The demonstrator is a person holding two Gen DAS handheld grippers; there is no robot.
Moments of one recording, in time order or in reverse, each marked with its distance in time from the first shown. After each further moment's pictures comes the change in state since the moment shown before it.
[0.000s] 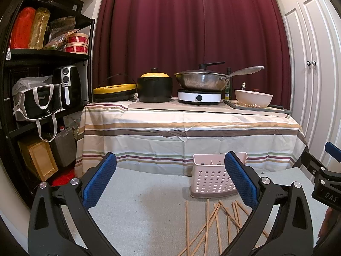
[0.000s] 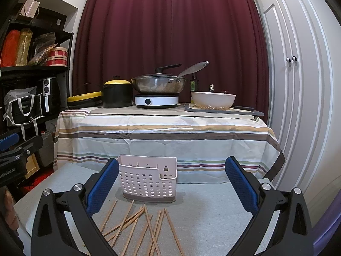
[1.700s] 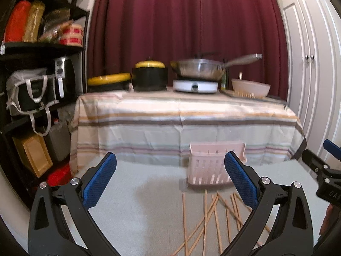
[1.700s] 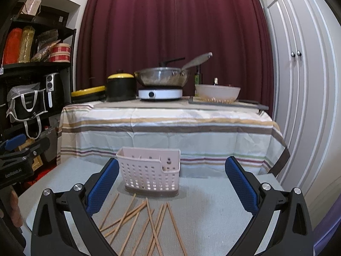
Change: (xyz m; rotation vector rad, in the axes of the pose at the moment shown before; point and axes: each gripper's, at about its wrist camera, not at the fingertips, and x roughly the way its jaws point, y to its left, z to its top) left arm 0.025 -0.007 -0.016 0.003 0.085 -0.036; right arm 0.009 -0.003 -0.015 0.003 0.052 0.036
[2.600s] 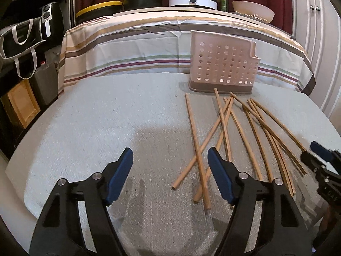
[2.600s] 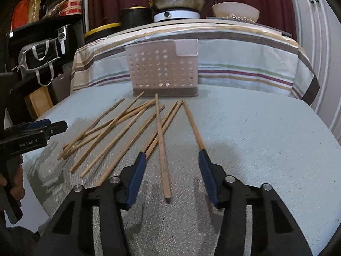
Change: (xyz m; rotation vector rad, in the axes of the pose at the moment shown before) left arm 0.059 0.006 -0.177 0.023 0.346 -0.023; right arm 0.041 -0.014 -0.183 -0.009 0.303 0.163
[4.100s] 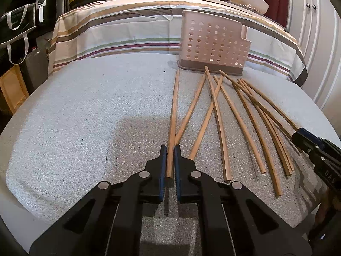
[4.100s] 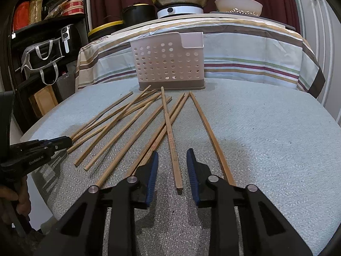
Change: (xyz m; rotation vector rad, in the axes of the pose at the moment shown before) left arm 0.009 -0.004 -0.030 -0.015 0.067 -0.074; right arm 0.006 0.006 -0.009 0.018 0.018 0.039
